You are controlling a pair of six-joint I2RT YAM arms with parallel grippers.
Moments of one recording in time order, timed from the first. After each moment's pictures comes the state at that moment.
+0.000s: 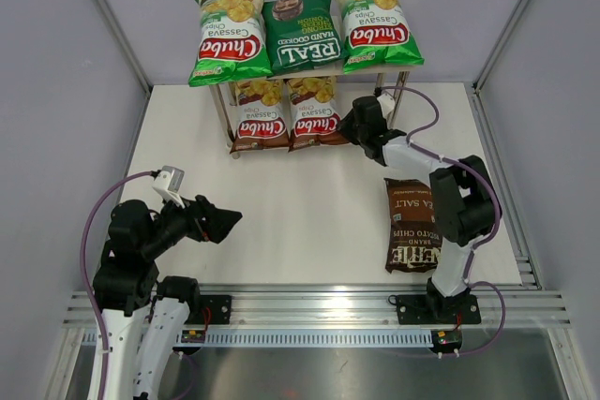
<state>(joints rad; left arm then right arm) -0.10 0.36 0.76 -0.73 0.56 -0.35 0.43 1.86 1.26 0.05 0.20 0.90</state>
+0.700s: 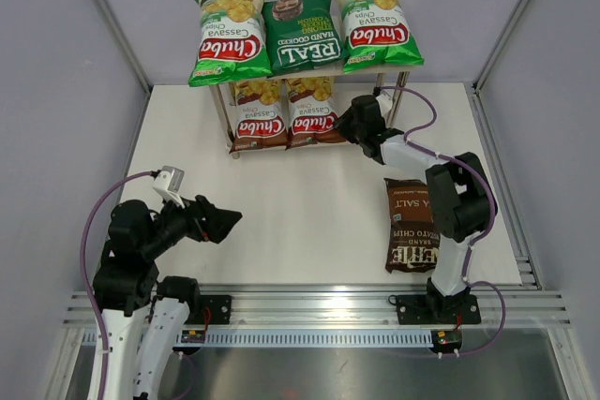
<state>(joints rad) -0.10 0.36 0.76 -0.73 0.56 -0.35 0.43 1.90 1.29 0.09 0.16 0.96</state>
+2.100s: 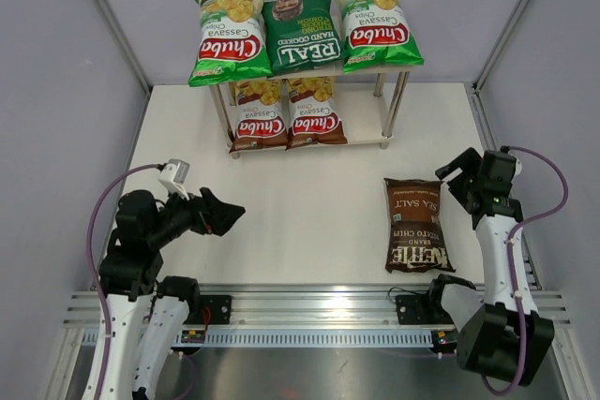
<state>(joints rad) -0.10 0.43 0.74 -0.67 0.57 -0.37 -0.22 0.92 0.75 -0.49 -0.05 0.66</state>
